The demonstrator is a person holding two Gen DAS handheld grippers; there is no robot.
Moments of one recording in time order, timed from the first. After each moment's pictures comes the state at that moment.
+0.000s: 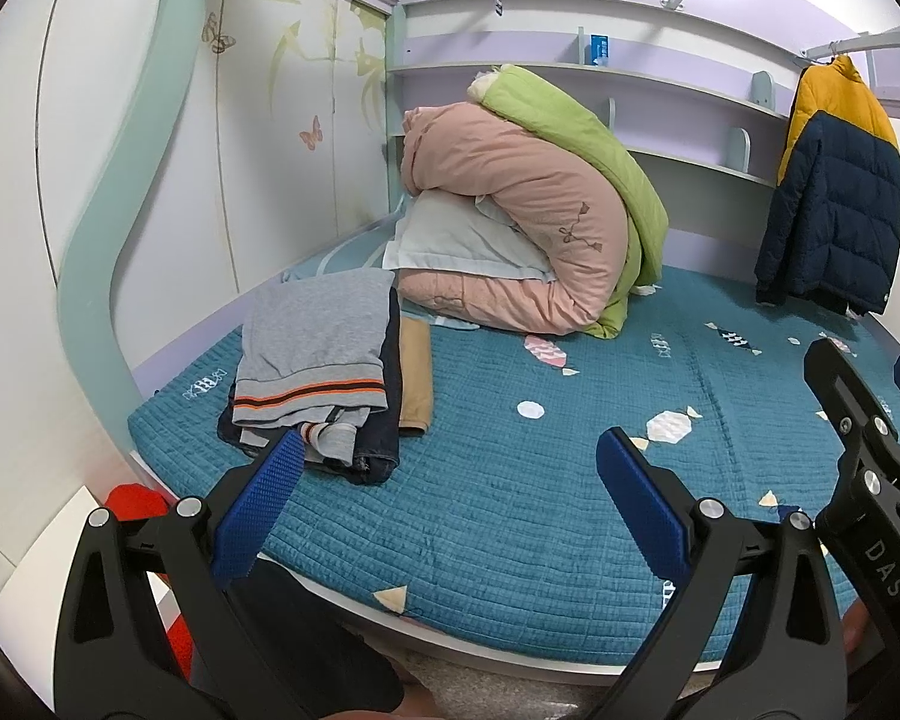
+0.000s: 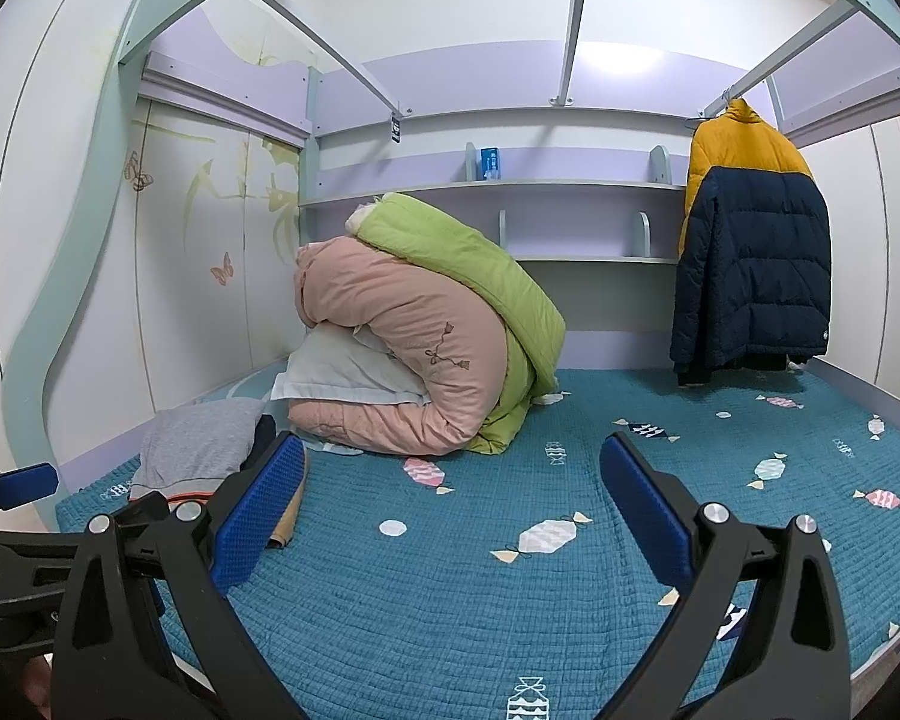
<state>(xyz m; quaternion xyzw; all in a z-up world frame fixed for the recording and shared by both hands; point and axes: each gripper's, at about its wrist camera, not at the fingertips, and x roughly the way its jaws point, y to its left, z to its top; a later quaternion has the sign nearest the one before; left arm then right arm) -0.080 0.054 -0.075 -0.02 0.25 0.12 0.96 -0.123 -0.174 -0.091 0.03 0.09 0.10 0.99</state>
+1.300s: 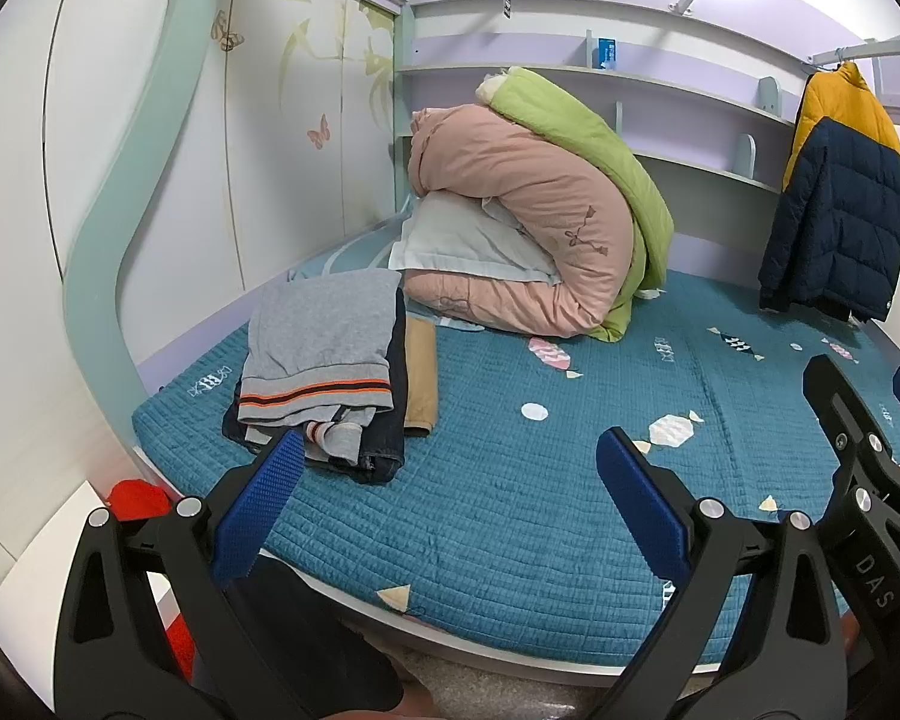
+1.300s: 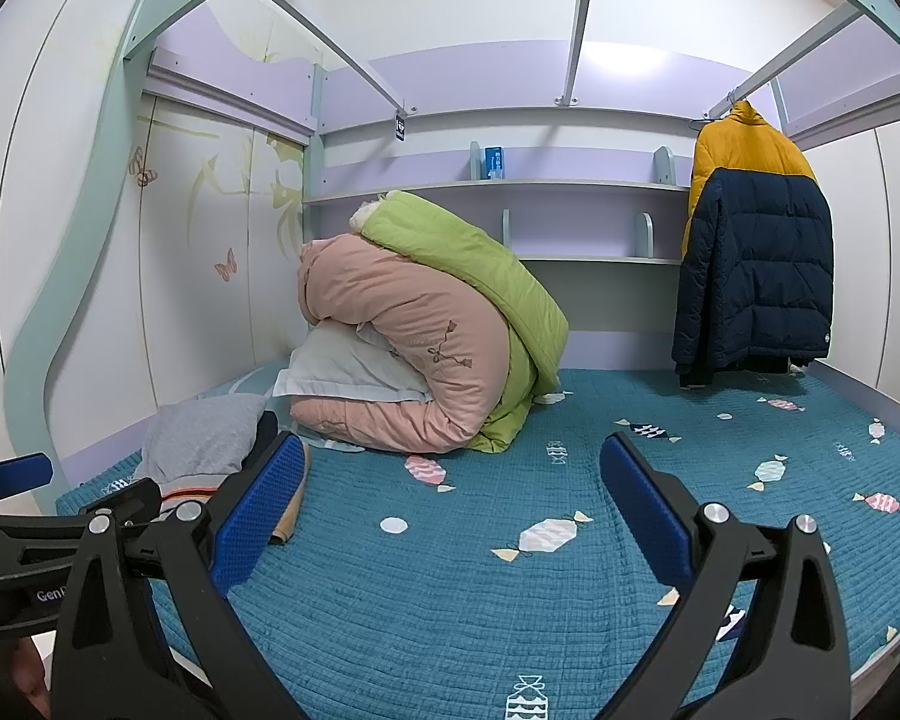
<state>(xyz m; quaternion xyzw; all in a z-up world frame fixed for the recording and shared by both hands) -0.083 0.062 -0.076 -0.03 0.25 0.13 0.96 -0.123 -0.171 -0.095 0.02 0.09 0.10 0.99</state>
